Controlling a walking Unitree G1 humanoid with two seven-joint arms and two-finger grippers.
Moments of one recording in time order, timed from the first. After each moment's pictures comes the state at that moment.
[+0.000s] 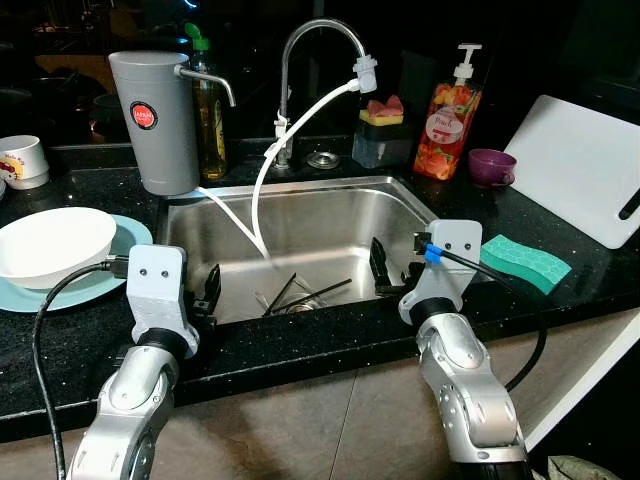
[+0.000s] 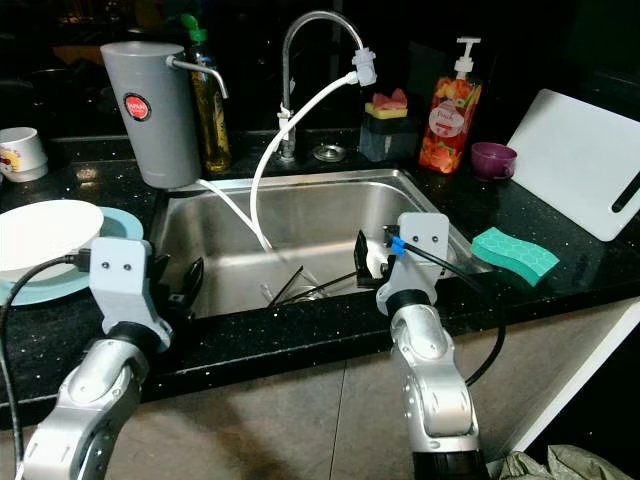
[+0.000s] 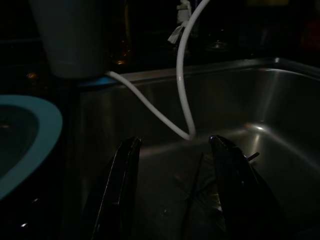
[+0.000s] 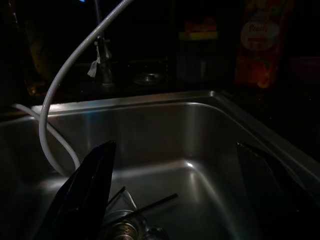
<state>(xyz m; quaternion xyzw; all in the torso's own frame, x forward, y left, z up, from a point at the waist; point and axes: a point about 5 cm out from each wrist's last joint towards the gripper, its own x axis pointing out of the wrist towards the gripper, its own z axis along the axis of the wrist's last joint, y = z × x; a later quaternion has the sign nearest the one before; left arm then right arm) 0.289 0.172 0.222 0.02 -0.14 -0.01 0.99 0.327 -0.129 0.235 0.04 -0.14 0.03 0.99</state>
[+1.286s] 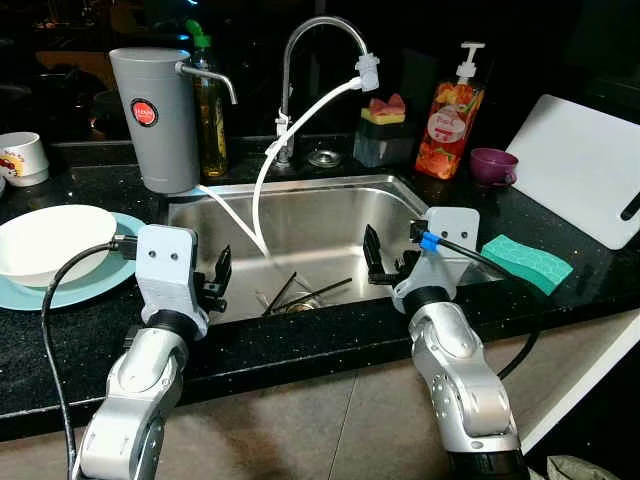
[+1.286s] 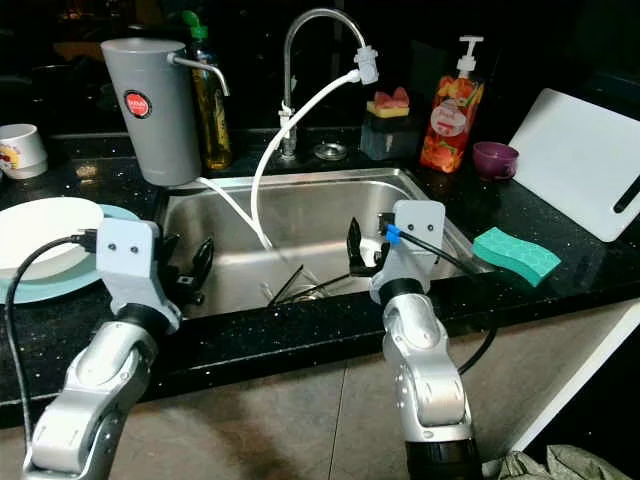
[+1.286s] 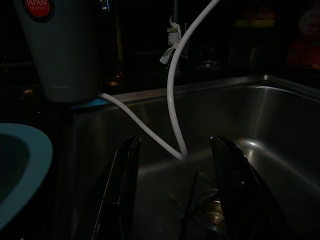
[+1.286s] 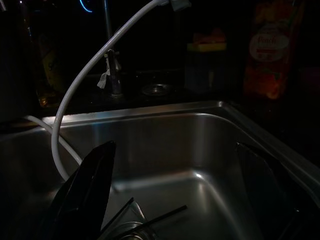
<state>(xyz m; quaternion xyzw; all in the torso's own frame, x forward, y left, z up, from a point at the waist) 0.293 0.164 0.240 0.02 -0.17 -0.02 0.98 0.330 -0.120 0.247 0.04 -0.15 0.04 0.99</state>
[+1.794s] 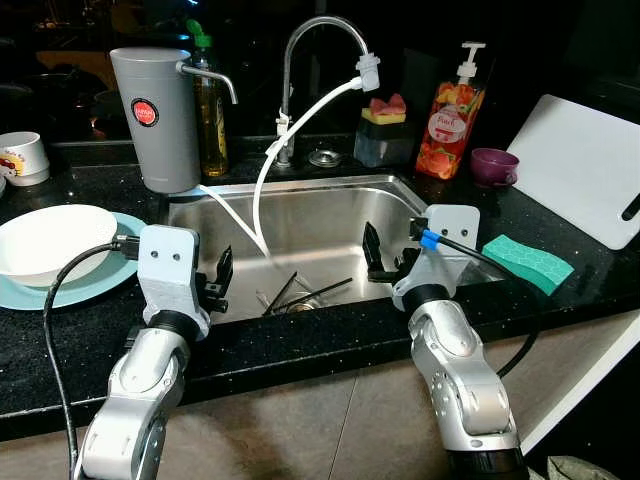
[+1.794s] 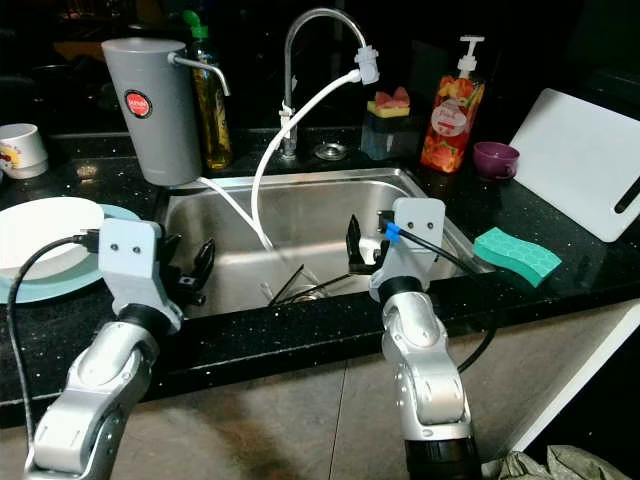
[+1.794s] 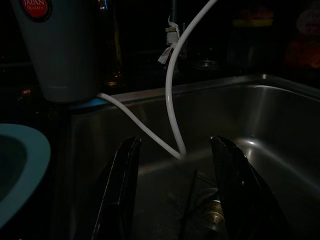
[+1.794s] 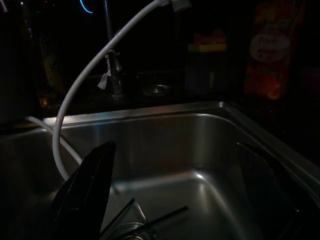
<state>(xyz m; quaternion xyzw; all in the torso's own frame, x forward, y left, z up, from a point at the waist) 0.293 0.162 0.240 0.03 -0.17 -0.02 0.98 0.329 -0.119 0.248 0.05 -0.15 0.04 0.99</state>
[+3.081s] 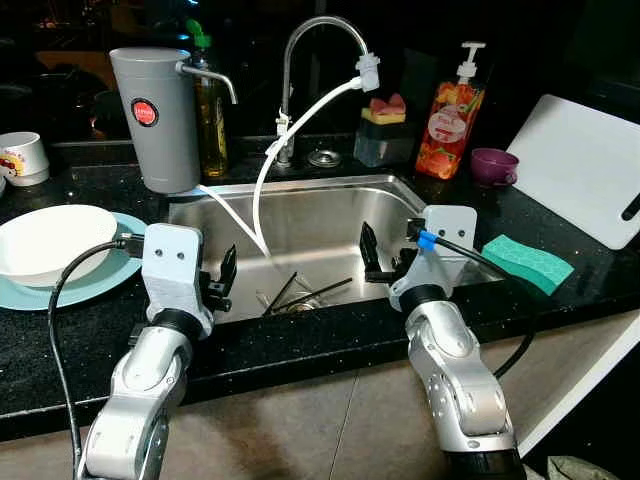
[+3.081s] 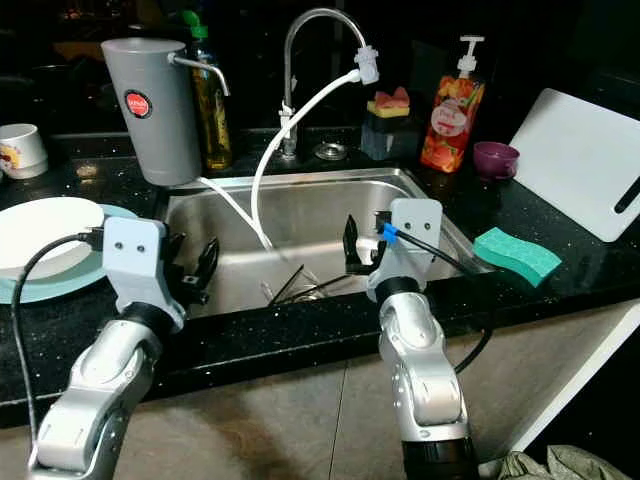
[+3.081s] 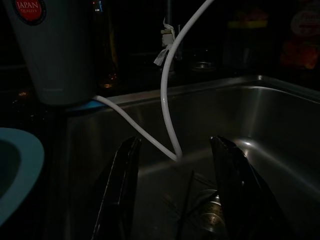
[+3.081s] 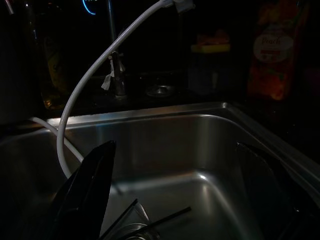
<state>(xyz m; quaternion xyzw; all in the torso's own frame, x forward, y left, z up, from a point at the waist) 0.293 0.158 0.241 0.03 -0.18 -0.03 0.98 0.329 -0.116 0.247 0.05 -0.16 0.05 0.99</state>
